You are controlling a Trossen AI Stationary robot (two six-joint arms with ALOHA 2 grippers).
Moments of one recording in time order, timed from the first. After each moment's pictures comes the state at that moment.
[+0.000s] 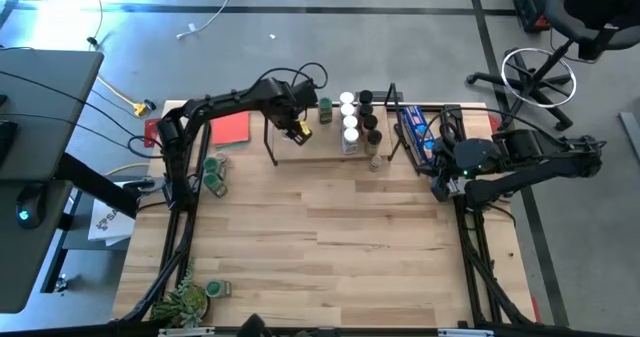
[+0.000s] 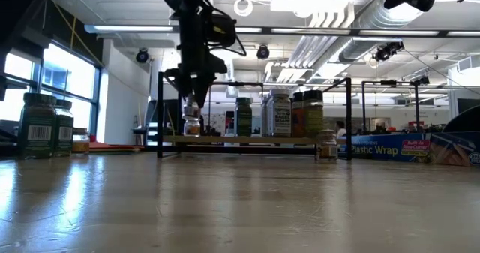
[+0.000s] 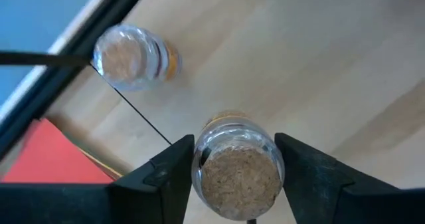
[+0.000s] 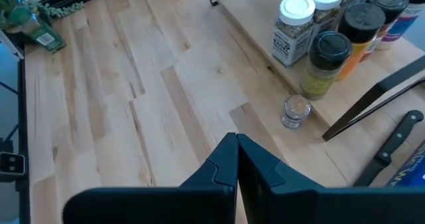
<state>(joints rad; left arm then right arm) 0.51 1.92 1.66 -1.13 -0.19 -0.29 0.15 0.82 1.09 -1.07 0.29 0.53</state>
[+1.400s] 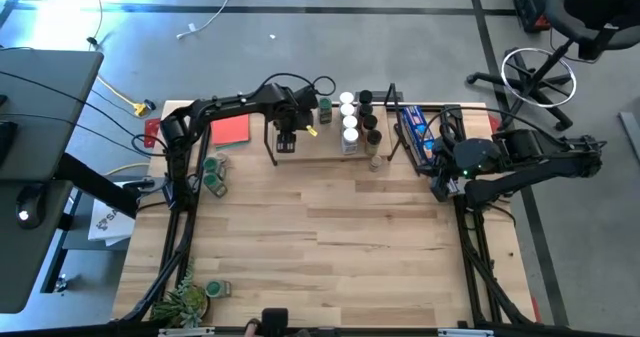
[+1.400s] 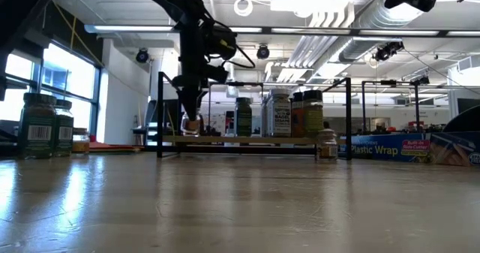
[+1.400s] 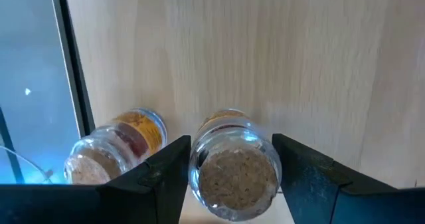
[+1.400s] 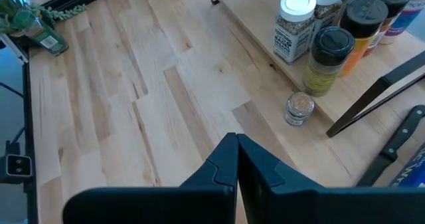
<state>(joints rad) 0.52 1.94 1.59 -1.05 -0.19 0.54 0.15 0.82 1.09 -1.07 0.28 0.56</state>
